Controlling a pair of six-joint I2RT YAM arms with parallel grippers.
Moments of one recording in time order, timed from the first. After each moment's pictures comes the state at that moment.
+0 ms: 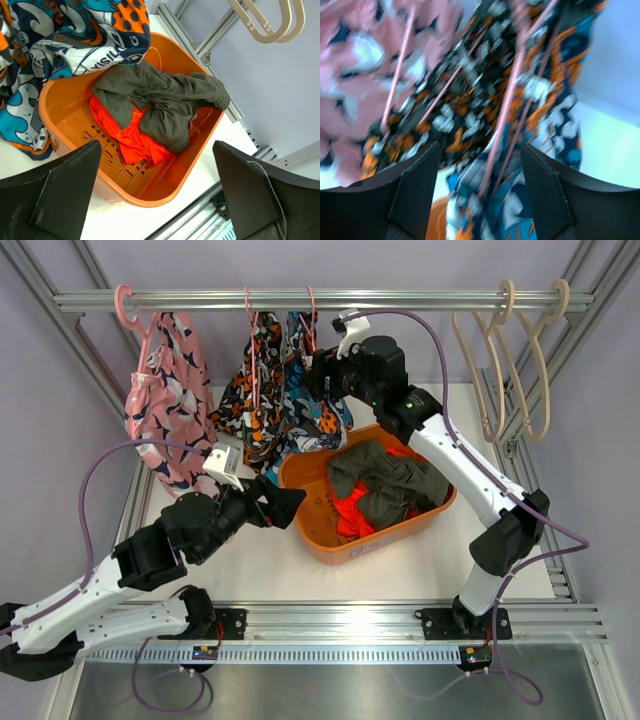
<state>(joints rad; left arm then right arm) -1.10 0.70 0.96 -0.41 -0.45 -0.57 0.64 1.73 1.85 -0.28 -0.09 0.17</state>
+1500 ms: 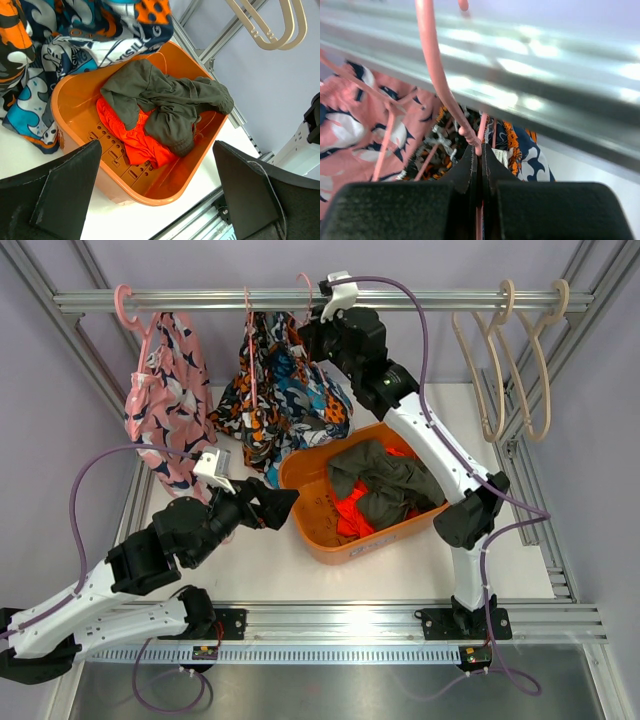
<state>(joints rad) -1.10 0.66 0.94 -0.43 -0.48 -0.57 0.66 2.03 2.28 -0.26 0.09 0.14</state>
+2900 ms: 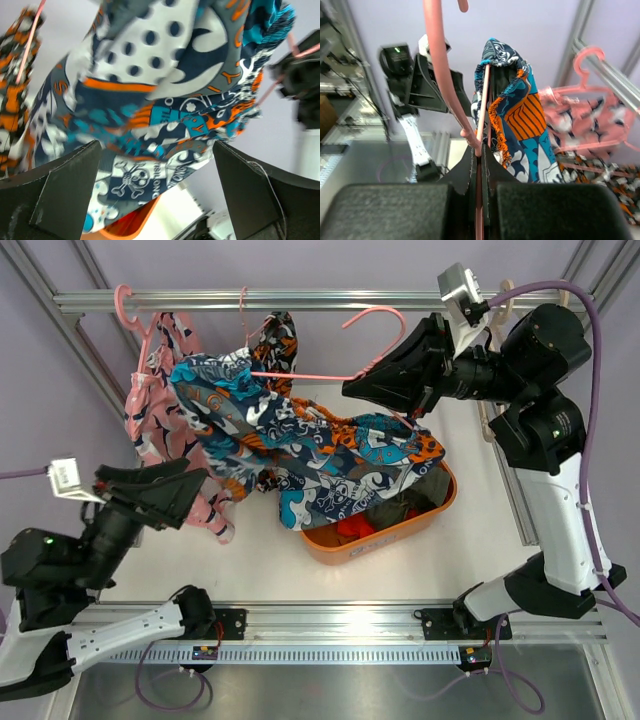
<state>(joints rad) -1.10 0.44 1.17 -0.42 -0.52 -0.51 0.57 1.47 2.25 -0.49 -0.97 0.17</state>
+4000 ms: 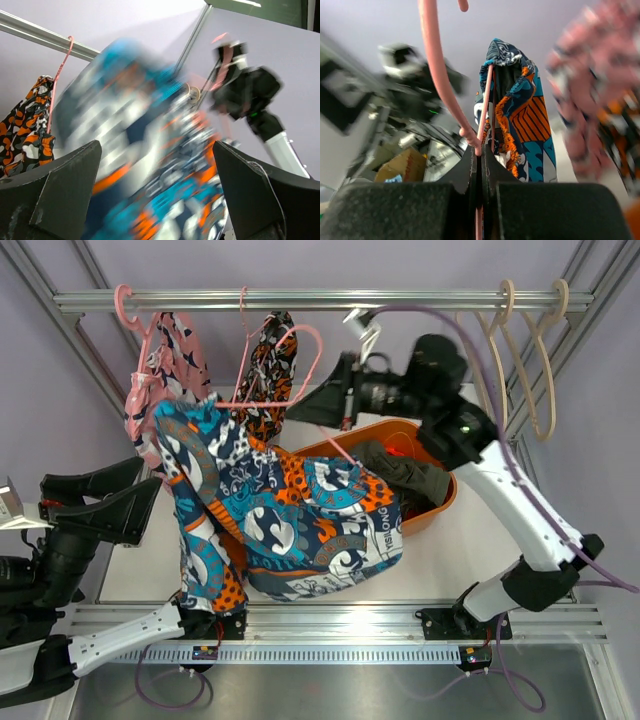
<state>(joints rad) -1.10 0.29 1.20 -0.37 -0.46 -0.28 0.73 1.49 1.97 -0.25 -0.74 0.71</state>
